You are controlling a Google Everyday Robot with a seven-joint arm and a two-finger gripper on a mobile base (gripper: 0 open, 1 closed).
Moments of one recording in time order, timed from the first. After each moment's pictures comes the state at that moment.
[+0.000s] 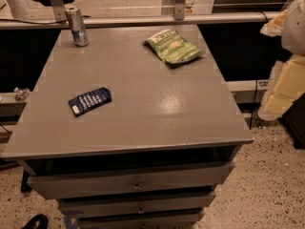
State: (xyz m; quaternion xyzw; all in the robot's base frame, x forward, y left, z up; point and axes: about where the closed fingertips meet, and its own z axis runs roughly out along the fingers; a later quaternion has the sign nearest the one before) arm 0.438 -0.210 0.997 -0.60 0.77 -0.06 0.19
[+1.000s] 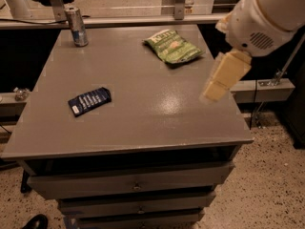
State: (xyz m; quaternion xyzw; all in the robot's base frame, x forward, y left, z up) arm 0.483 -0.134 0.987 -0.59 0.76 0.00 0.27
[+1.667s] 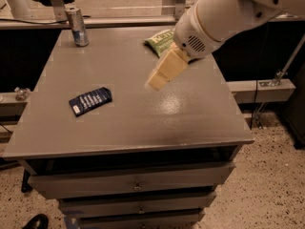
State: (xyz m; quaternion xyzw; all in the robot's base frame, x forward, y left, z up) arm 0.540 -0.035 0.961 -0.54 0.76 0.11 0.34
